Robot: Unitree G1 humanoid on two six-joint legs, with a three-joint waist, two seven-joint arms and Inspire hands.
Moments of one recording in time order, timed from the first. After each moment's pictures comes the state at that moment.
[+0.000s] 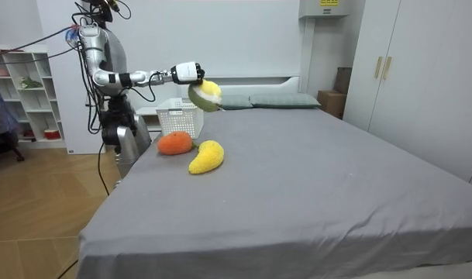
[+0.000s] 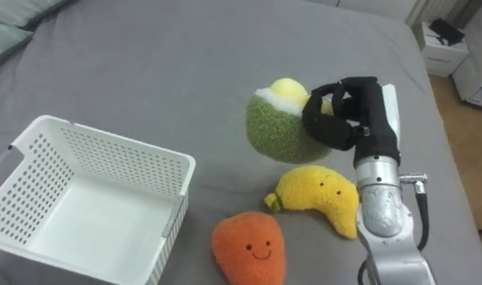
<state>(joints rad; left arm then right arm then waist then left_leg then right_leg) 0.25 0.20 0.13 1.03 0.10 0.08 0.15 -0.06 -0.34 0.08 -0.06 -0.05 0.02 -0.19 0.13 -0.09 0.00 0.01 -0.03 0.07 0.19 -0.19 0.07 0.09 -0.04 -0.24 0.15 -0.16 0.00</state>
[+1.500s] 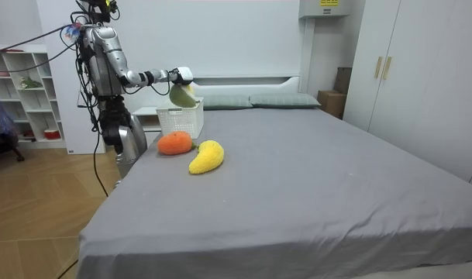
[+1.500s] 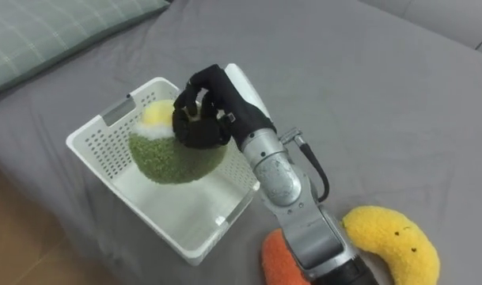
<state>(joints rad) 0.24 0.18 0.09 1.04 0.17 0.17 0.10 -0.26 -0.21 0.42 -0.04 -0.18 0.17 0.00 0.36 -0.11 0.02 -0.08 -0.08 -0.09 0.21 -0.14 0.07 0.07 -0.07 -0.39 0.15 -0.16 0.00</state>
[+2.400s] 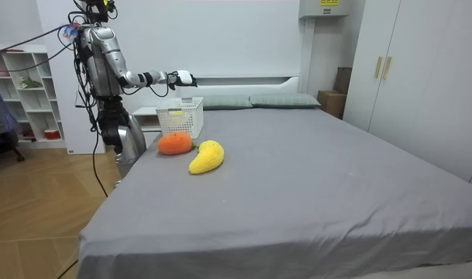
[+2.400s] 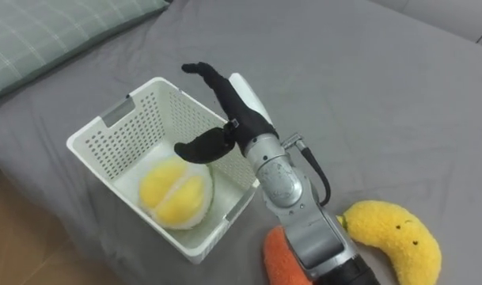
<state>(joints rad) 0.22 0.18 0.09 1.00 0.19 0.16 0.13 -0.26 -0.23 0.40 0.00 -0.16 0.16 -0.01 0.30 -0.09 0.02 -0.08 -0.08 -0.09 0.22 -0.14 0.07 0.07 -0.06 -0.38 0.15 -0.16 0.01</state>
